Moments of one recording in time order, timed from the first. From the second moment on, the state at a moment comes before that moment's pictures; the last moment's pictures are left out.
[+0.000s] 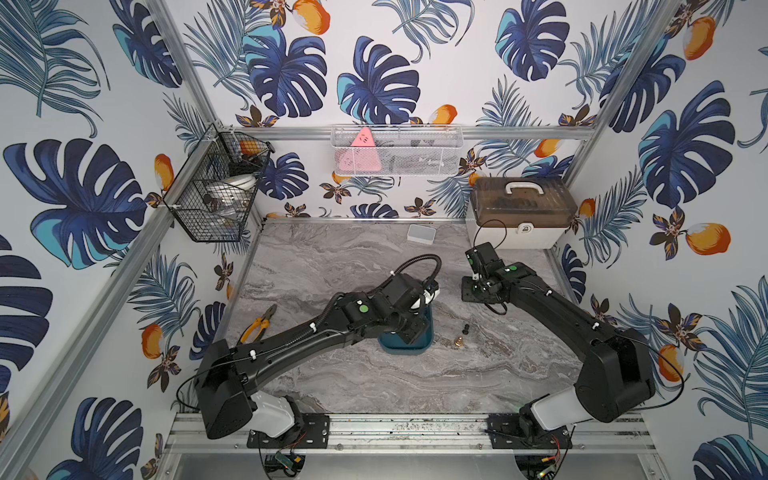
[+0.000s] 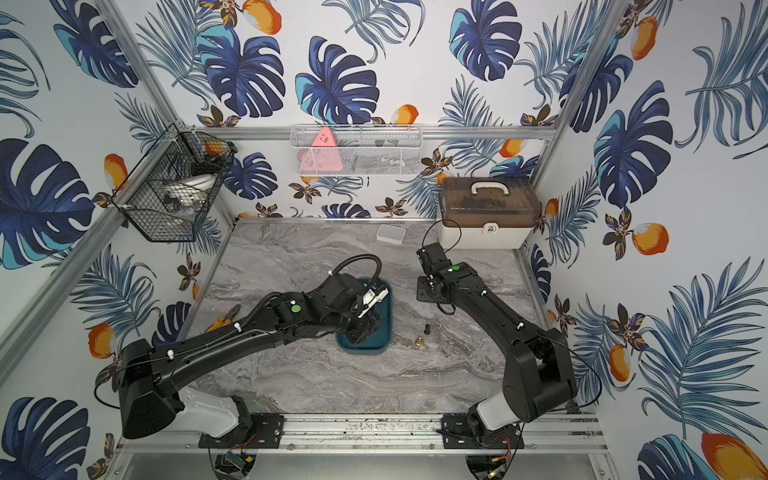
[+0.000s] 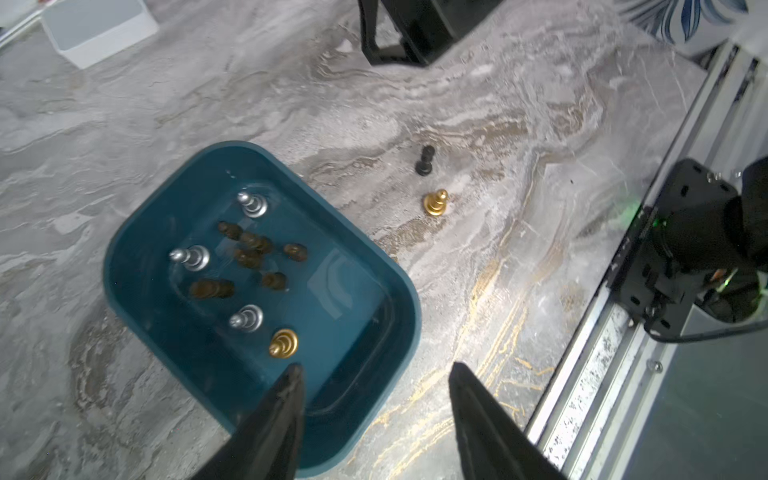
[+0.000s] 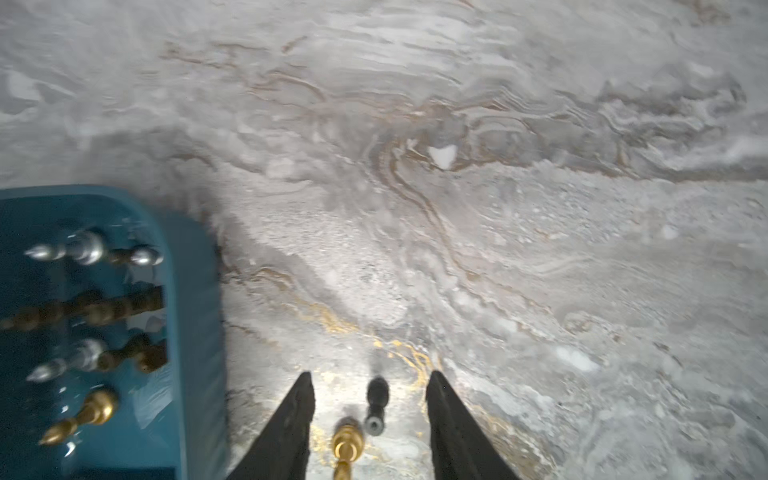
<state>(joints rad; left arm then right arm) -0.93 1.47 1.26 -0.68 -0.03 -0.08 0.39 1.51 1.16 -0.81 0.17 0.44</state>
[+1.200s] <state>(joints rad) -1.02 1.53 1.25 -0.70 -0.05 -0.05 0.42 1.67 1.03 -0.77 0.06 0.44</state>
